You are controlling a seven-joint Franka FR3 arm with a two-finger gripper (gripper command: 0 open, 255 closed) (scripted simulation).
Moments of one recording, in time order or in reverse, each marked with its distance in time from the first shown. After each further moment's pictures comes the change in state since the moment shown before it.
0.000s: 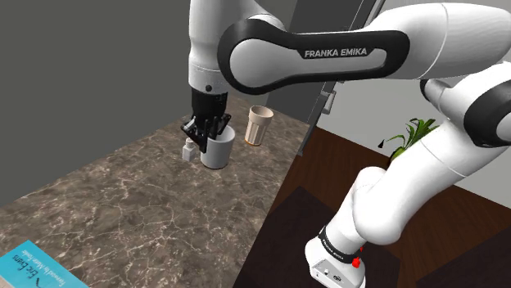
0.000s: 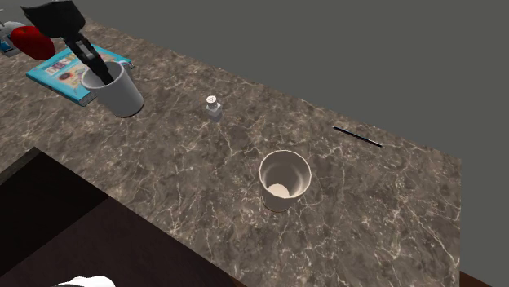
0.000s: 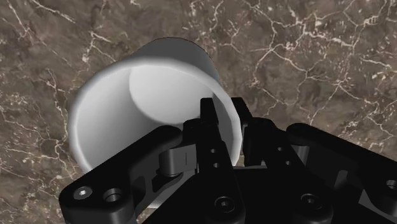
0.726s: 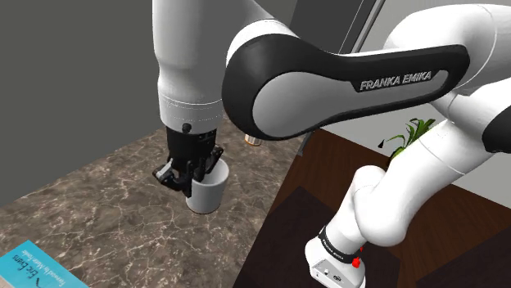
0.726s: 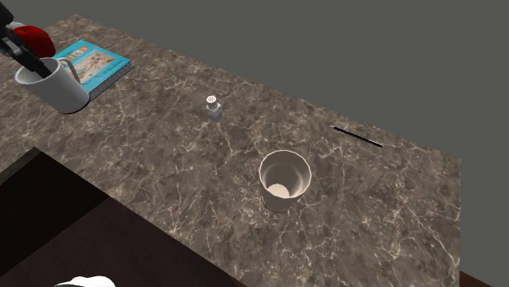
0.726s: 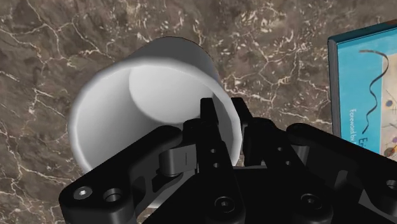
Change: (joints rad) arm 0.108 0.014 0.169 0.034 0.038 -0.021 0.266
